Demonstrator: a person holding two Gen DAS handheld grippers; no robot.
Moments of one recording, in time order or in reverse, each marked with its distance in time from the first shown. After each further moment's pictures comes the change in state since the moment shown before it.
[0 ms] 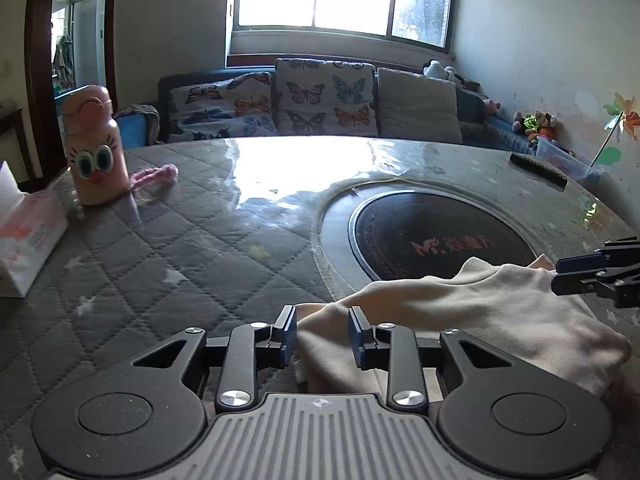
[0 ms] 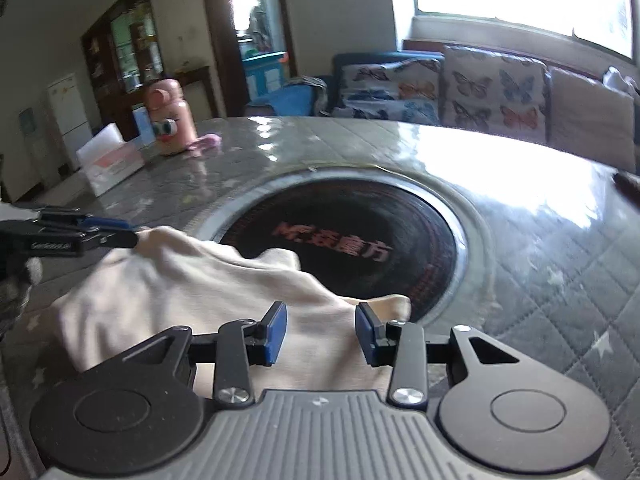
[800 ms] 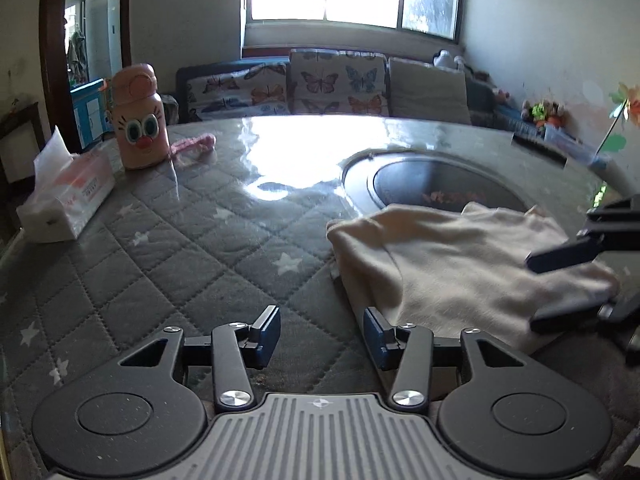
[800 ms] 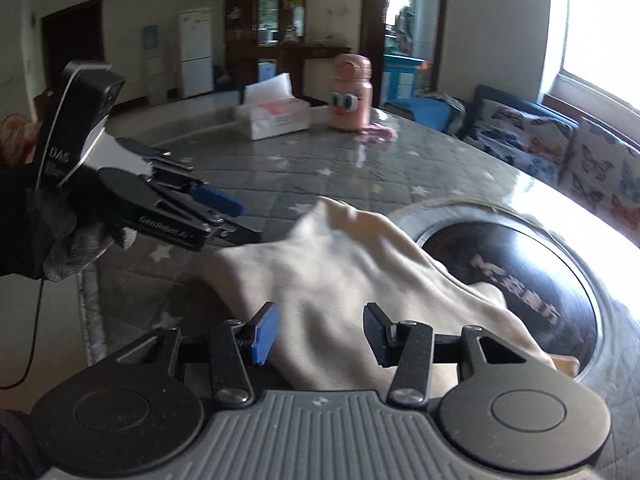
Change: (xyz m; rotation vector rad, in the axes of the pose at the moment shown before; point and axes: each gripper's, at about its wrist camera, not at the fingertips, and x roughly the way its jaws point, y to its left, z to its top) left arm -0.053 0.013 -0.048 0.004 0.014 0.043; right arm -0.007 0.140 -0.009 -0.394 0.021 0.213
